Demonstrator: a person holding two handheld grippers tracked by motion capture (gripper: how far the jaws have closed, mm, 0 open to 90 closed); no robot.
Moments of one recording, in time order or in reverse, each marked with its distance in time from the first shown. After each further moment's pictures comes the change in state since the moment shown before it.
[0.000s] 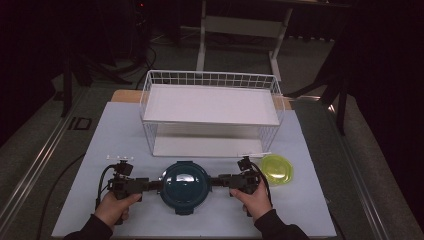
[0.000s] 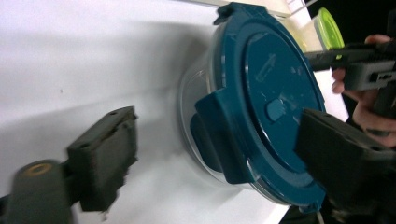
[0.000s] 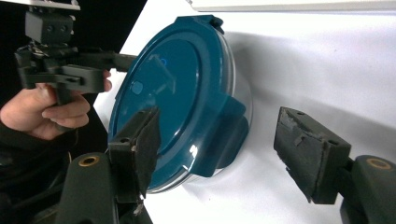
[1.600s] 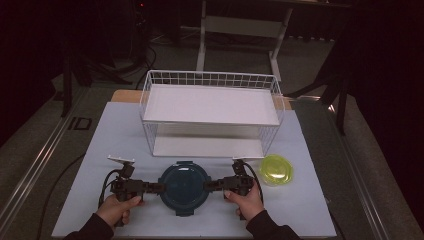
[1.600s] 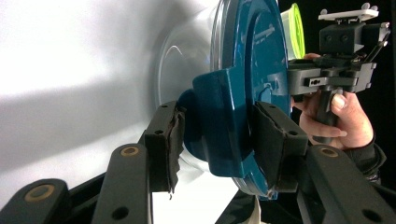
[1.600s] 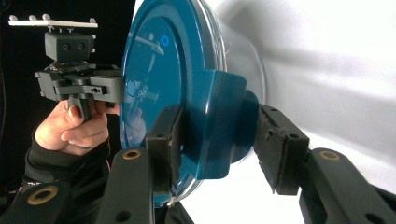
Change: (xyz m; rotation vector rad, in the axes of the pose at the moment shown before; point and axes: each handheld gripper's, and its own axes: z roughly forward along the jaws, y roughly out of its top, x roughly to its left) left arm 0.013 -0.004 0.009 0.096 -0.183 -0.190; right arm -0.007 -0.007 0.022 0.095 0.069 0.280
